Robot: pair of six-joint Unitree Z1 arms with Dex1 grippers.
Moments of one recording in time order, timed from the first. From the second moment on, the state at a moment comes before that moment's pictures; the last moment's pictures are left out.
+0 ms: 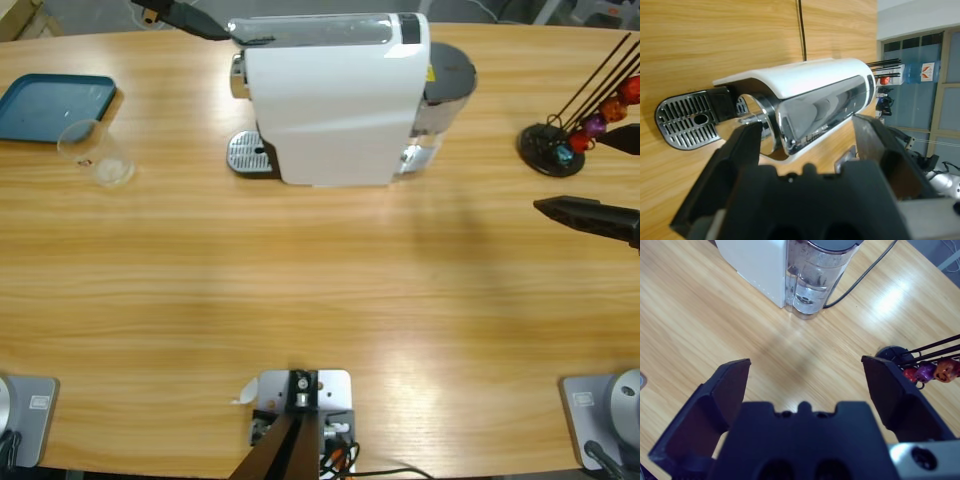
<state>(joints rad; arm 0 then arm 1) -0.47 1.82 -1.55 0.54 -0.57 -0.69 0.76 1.01 -0.78 0.55 -0.15 -0.06</state>
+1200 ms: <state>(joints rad) -0.45 1.80 -1.49 0.53 -0.64 -0.68 0.76 1.01 -0.78 0.55 -0.15 -0.06</state>
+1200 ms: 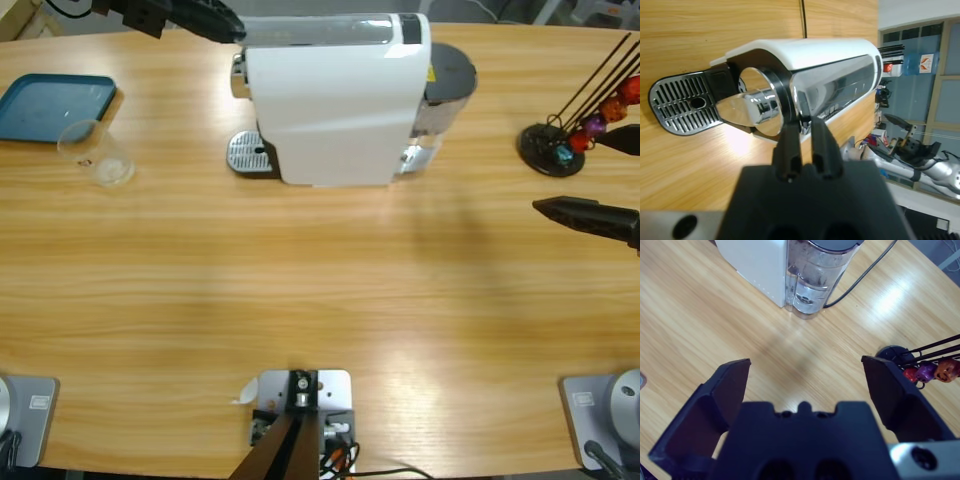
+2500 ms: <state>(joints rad) -0.74 1.32 -1.16 0.51 -0.12 0.09 0.19 1.10 -0.76 0.35 -0.27 0.10</state>
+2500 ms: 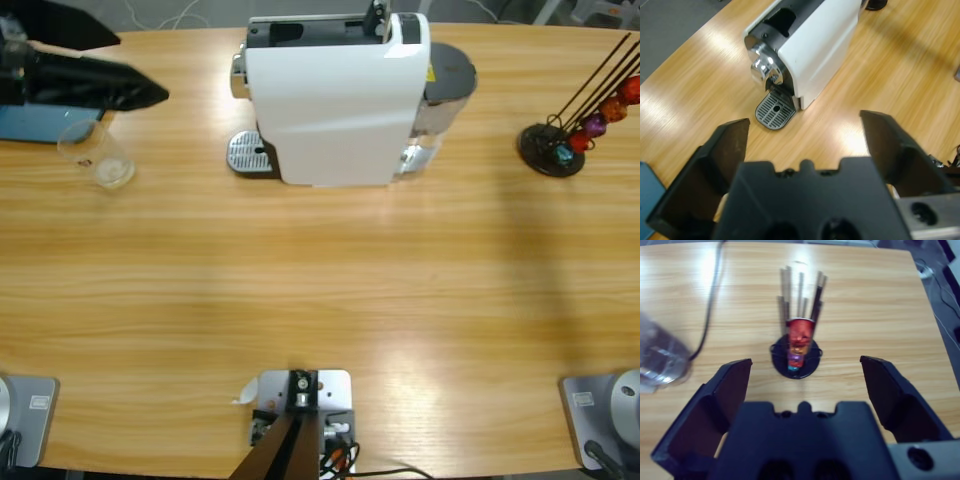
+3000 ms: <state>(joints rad) -0.74 1.29 -1.13 0.51 -0.11 0.09 0.13 1.19 -0.61 0.04 -0.20 0.10</state>
